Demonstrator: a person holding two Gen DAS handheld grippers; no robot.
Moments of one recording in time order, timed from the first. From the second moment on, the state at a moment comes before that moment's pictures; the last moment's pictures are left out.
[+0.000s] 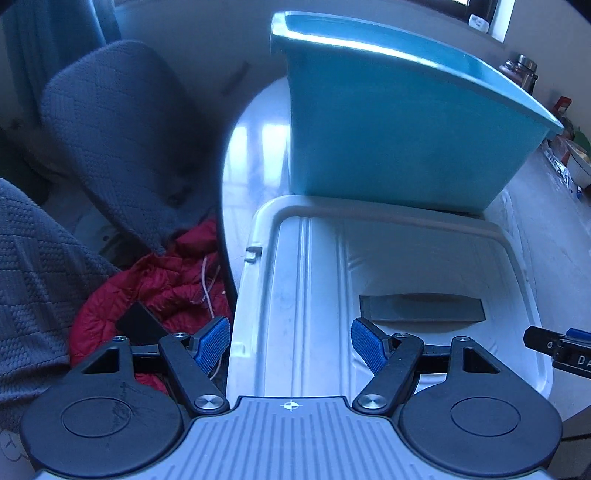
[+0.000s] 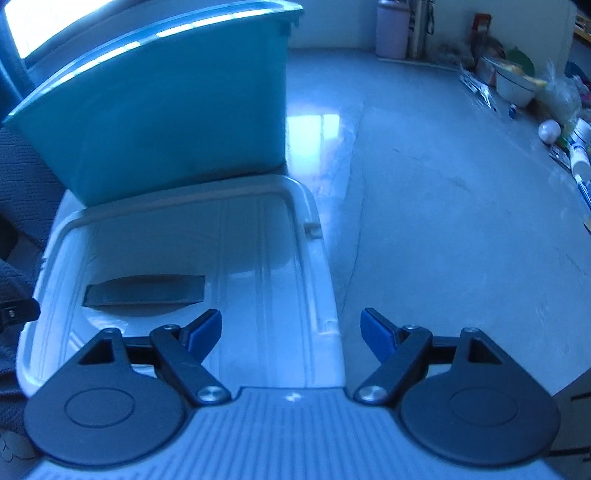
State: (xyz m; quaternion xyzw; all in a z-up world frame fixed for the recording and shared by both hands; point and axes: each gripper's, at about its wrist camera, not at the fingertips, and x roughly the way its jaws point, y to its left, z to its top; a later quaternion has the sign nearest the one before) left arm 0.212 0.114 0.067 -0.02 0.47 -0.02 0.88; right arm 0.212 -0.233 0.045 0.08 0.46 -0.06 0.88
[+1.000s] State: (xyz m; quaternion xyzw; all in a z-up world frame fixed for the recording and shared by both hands) left arm 0.271 0.096 0.047 0.00 0.53 -0.05 0.85; right arm 0.259 -0.244 0.019 0.11 0.53 -0.02 0.84
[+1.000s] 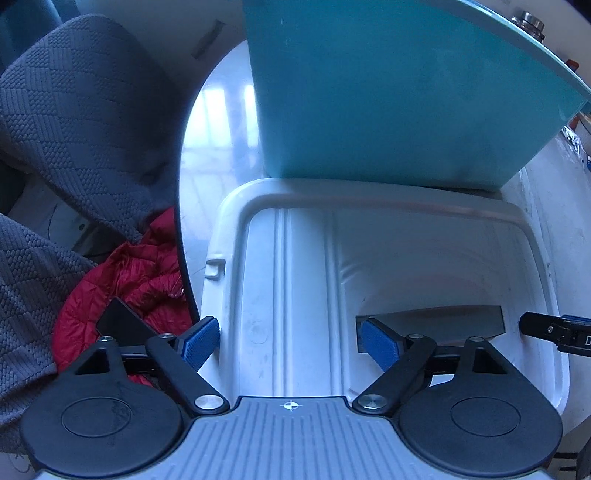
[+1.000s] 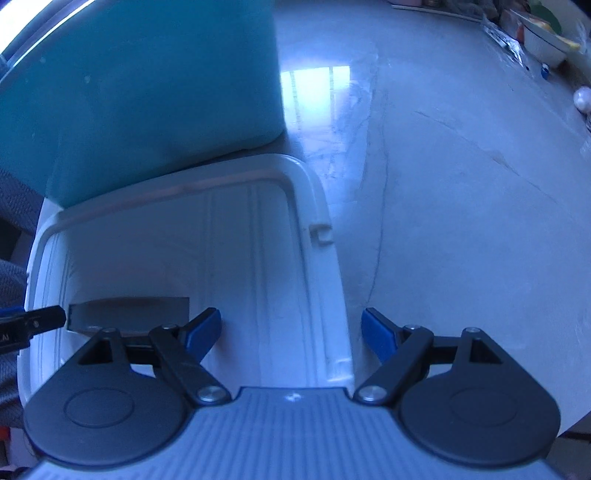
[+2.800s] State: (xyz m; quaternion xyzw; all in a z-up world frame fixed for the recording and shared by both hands) left arm 0.290 0.255 -0.014 -0.22 0.58 -0.17 0.77; right arm 0.259 -0.166 0.025 0.06 0.55 0.02 0.84
